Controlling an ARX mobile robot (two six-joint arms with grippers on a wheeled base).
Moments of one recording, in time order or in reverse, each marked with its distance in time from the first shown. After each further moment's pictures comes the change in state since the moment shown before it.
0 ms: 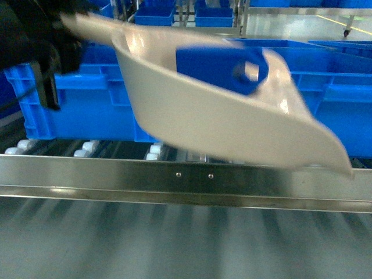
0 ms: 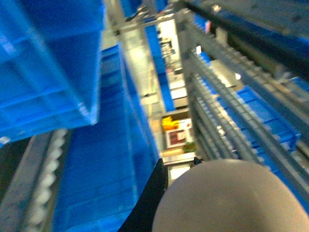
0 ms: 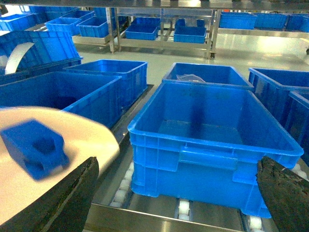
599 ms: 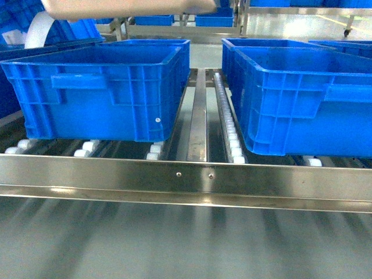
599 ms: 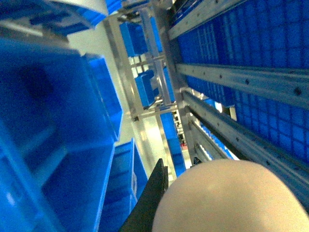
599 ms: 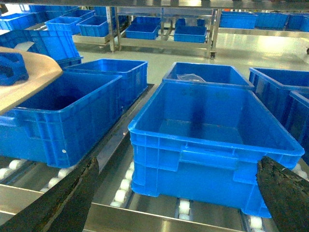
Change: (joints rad) left arm 0.204 -0.059 0.243 -0.305 -0.172 0.029; right arm 0.000 0.000 0.000 0.000 0.000 0.000
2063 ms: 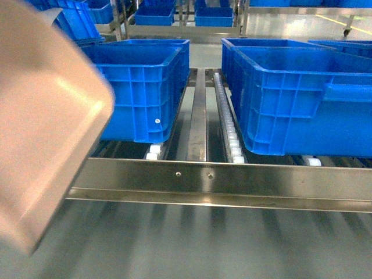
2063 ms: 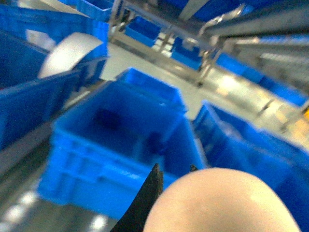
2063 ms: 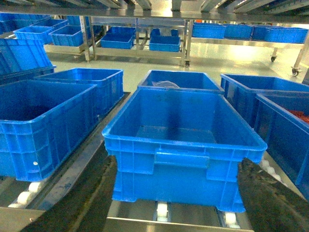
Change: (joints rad) left arm -0.005 -0.407 -0.230 -0.225 0.127 0.909; right arm 0.008 -0.040 -0.049 0.053 0.132 0.004
